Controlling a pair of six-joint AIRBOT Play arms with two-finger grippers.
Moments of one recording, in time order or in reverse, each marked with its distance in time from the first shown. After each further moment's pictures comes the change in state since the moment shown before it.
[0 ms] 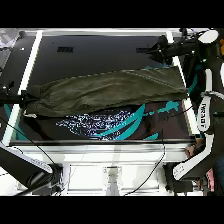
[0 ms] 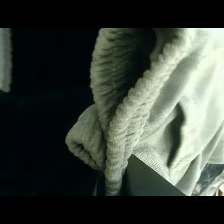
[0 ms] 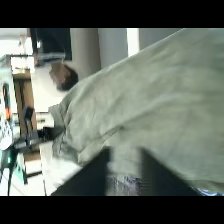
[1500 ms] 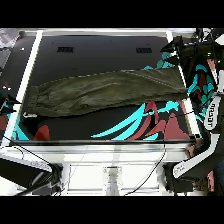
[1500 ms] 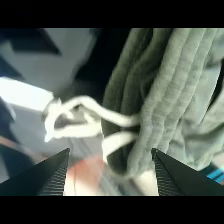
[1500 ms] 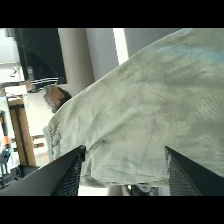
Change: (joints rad) left arm 0.126 0.214 -0.002 0.289 -0.082 -0.243; right arm -0.185 0.002 0.012 -0.008 0.060 0.001
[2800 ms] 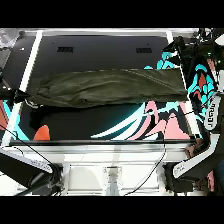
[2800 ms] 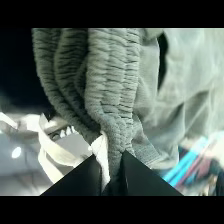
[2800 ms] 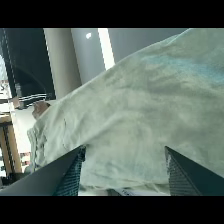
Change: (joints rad) left arm -0.107 -0.069 0.032 -0.200 -0.024 0.030; right arm -0.001 0.000 0.000 -0.072 -0.050 0.016
